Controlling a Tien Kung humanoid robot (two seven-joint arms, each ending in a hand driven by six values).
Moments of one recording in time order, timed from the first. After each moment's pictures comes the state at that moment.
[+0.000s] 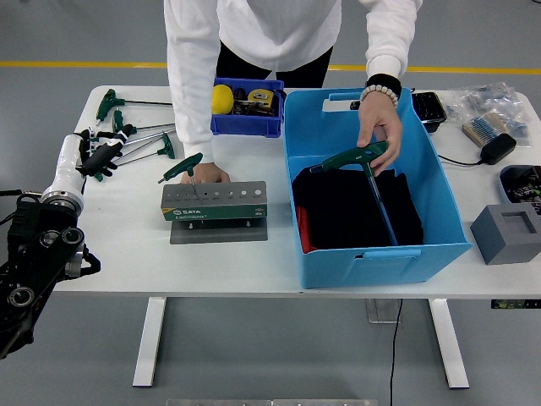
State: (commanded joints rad) left arm -0.34 0.23 -1.17 -1.20 1.21 0.51 0.25; right arm 0.13 -0.15 0.61 0.18 -0.43 -0.16 -0.13
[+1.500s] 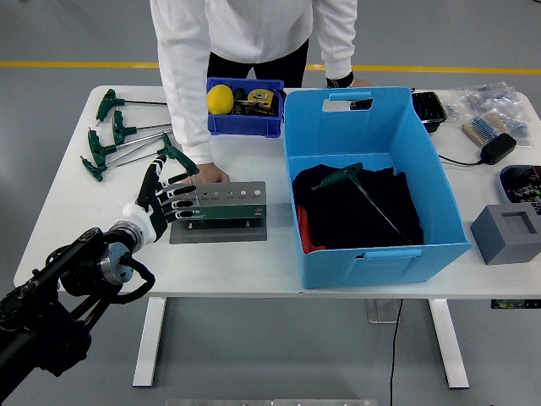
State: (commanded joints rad) left arm -0.39 0.17 -1.00 -1.23 0.53 0.50 0.25; right arm 0.14 -0.16 0.58 0.18 -0.39 -0.16 -0.12
